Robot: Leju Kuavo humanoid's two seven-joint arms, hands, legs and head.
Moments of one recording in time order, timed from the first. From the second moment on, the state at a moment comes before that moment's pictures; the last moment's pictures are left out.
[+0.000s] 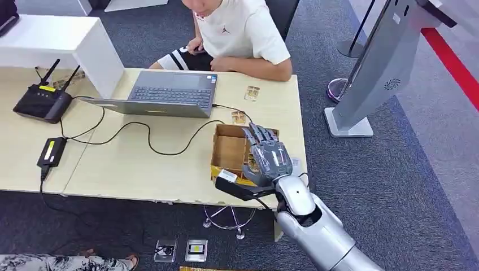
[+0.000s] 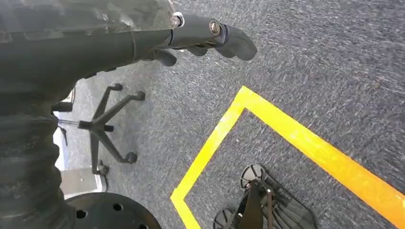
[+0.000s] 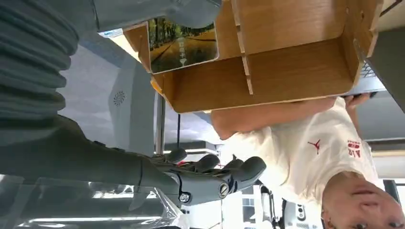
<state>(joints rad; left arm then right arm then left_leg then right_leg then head) -0.10 -0.07 -0.07 -0.16 0.33 0.68 0.15 -0.51 -0.04 0.78 -1.18 1.05 -0.10 0.18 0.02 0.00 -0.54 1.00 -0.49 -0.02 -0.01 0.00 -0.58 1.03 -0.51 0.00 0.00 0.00</state>
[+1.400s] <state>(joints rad) -0.12 -0.07 -0.07 -0.13 0.18 0.70 0.19 -0.55 0.01 0.80 -1.06 1.06 -0.03 0.21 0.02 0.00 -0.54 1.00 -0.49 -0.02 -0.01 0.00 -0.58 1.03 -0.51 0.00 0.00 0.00</state>
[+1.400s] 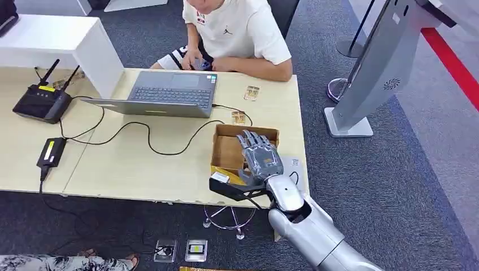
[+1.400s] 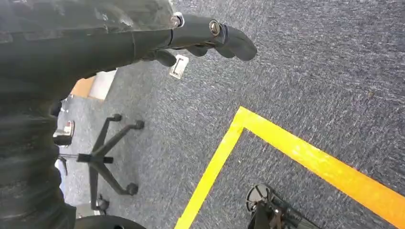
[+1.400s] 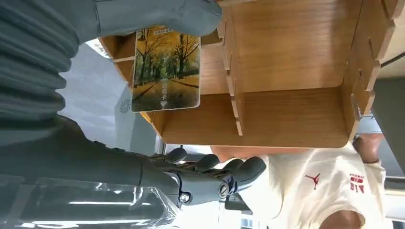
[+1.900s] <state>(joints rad) -0.11 -0.08 0.05 -0.12 -0.03 0.70 0.22 -0.56 0.01 0.80 -1.03 1.09 -0.06 0.27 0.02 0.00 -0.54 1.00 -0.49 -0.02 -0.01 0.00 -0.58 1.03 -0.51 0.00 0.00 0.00</state>
